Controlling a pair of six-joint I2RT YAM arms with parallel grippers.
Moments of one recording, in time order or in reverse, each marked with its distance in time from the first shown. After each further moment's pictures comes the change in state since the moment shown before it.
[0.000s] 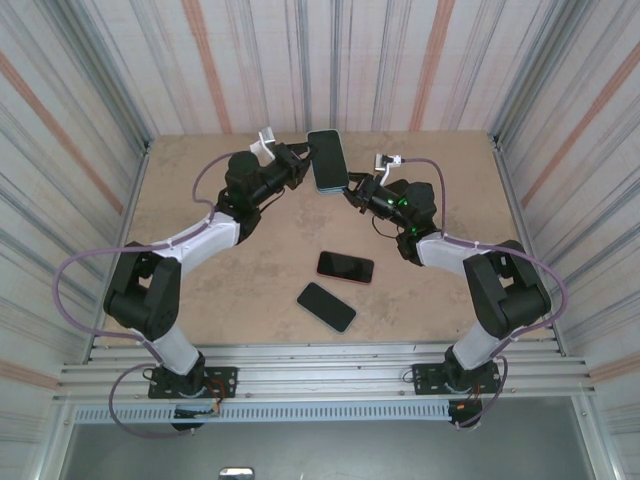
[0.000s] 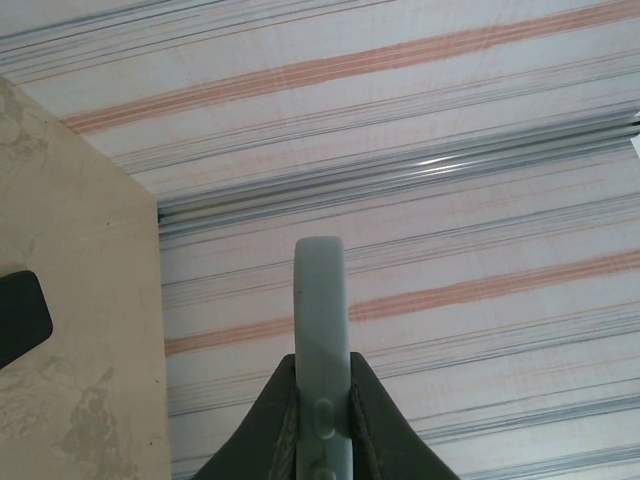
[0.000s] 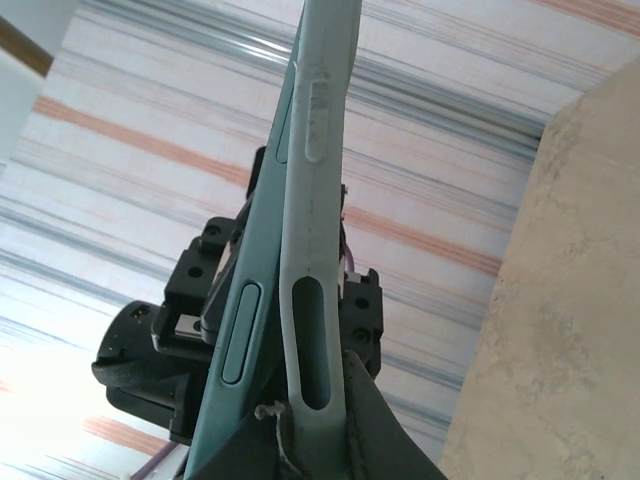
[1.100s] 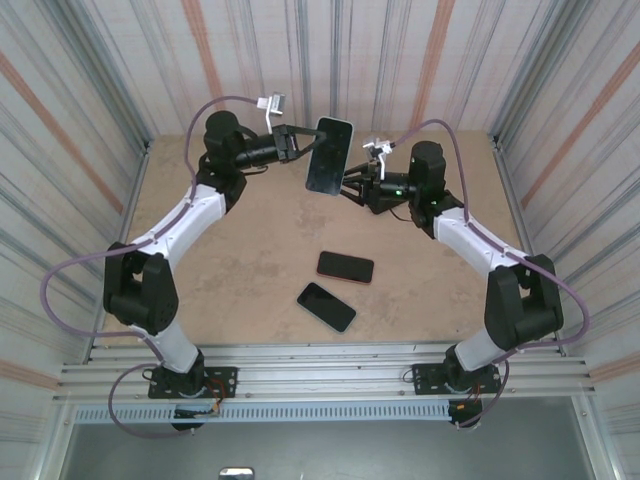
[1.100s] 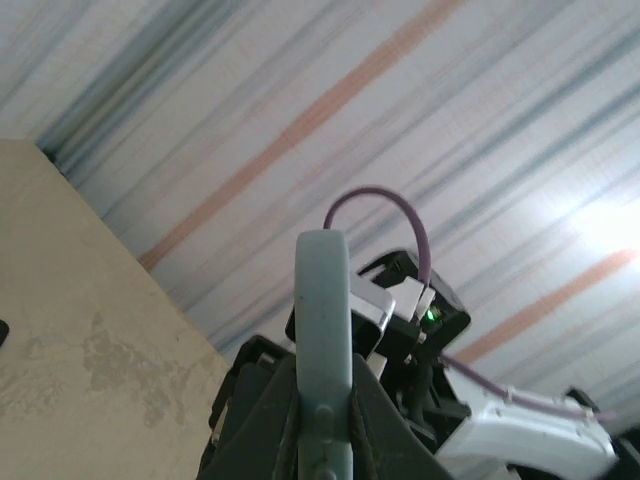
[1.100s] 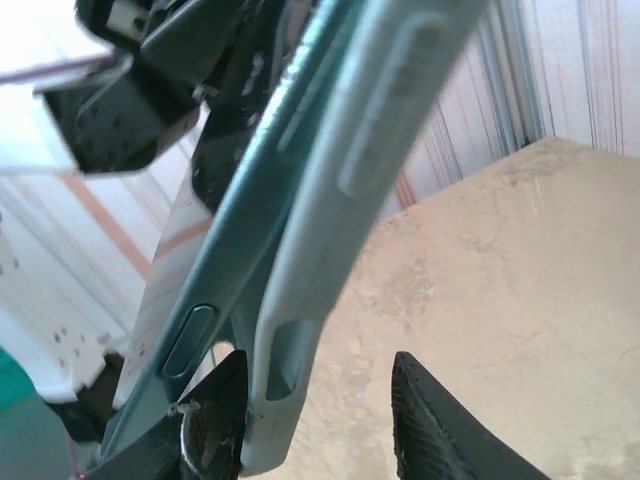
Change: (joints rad) left arm 0.096 0.019 0.290 -0.206 0.580 0.408; right arm -0.085 -0.089 0.274 -0.706 -0.428 -1.032
